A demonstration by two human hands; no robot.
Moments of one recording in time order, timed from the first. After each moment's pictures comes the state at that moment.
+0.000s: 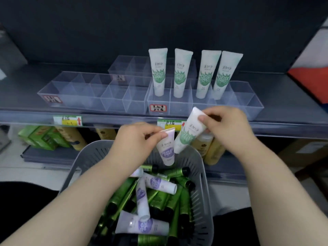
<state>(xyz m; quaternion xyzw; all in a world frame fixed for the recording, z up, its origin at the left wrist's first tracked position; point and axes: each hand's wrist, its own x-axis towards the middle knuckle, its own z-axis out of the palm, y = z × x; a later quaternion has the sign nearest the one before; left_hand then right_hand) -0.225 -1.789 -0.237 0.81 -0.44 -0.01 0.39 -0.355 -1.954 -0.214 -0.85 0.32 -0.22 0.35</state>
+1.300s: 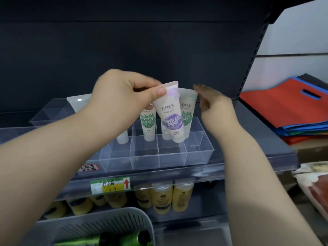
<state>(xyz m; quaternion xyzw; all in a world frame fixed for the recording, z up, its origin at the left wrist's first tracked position) -0.232 -1.981 -0.122 0.71 -0.50 -0.05 0.48 -0.354 -2.148 -0.192 -0.85 0.32 -0.37 0.19</state>
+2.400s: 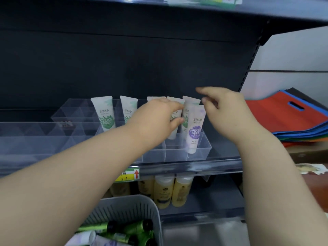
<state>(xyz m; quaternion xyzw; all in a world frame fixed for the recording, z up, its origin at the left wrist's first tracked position) -0.246 -1.978 -0.141 0.75 -0.62 0.06 0.21 -0.384 -2.086 -0.132 -0.88 0.32 -0.33 0.13</state>
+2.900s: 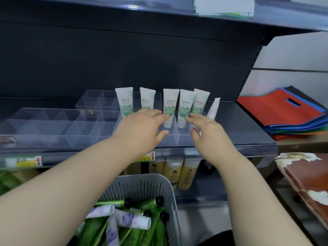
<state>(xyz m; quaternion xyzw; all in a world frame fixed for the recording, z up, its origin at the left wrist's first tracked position) -0.225 -1.884 -0.160 0.77 -0.62 0.10 0.10 -0.378 -1.997 -0.183 -0.91 0.32 -0.23 0.15</state>
